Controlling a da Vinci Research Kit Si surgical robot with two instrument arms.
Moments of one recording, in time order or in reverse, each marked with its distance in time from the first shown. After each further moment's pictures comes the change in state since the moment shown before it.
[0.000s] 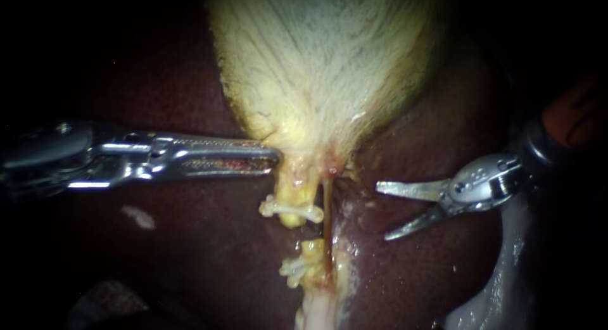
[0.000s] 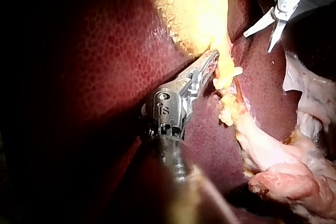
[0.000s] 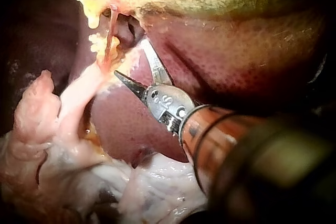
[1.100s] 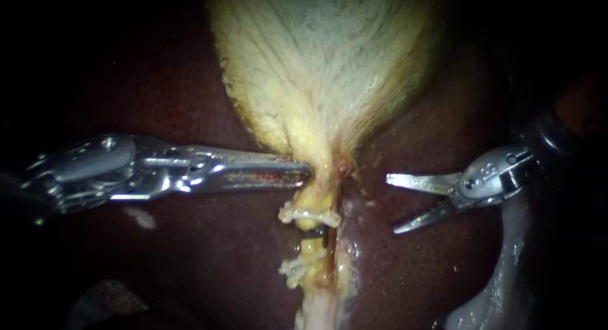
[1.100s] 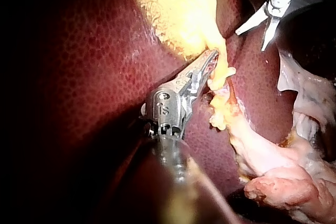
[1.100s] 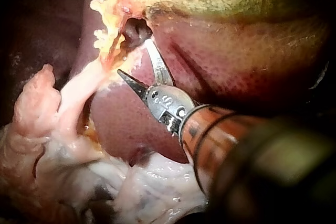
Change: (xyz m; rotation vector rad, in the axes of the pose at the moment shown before) right arm 0.000 0.000 0.000 0.029 0.009 -0.033; left arm 0.003 0.000 0.005 0.007 0.007 0.019
